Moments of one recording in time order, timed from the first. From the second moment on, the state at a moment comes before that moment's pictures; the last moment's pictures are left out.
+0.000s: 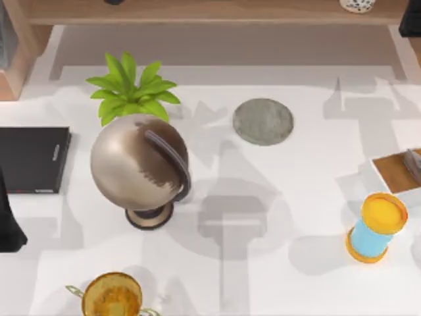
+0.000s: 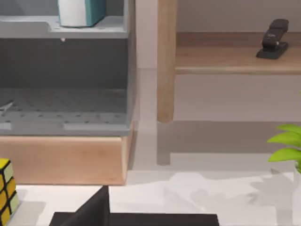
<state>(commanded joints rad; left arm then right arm) 0.00 0.00 0.00 0.00 0.00 0.00 0.21 1.33 0.76 0.58 0.23 0.01</state>
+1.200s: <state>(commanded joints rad) 0.00 0.00 0.00 0.00 0.00 0.00 0.27 1.86 1.10 0.76 0.30 0.00</state>
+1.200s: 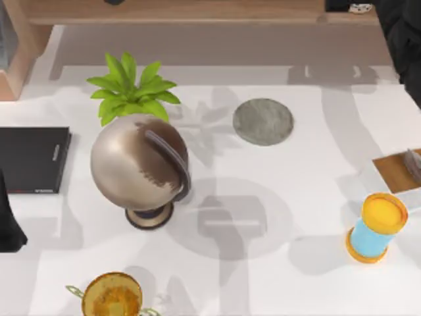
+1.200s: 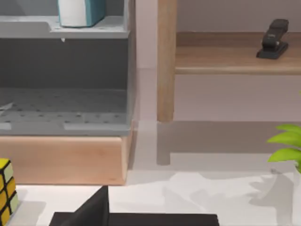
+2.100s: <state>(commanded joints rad) 0.00 0.00 0.00 0.00 0.00 0.00 0.23 2.07 1.41 0.67 0.26 0.00</state>
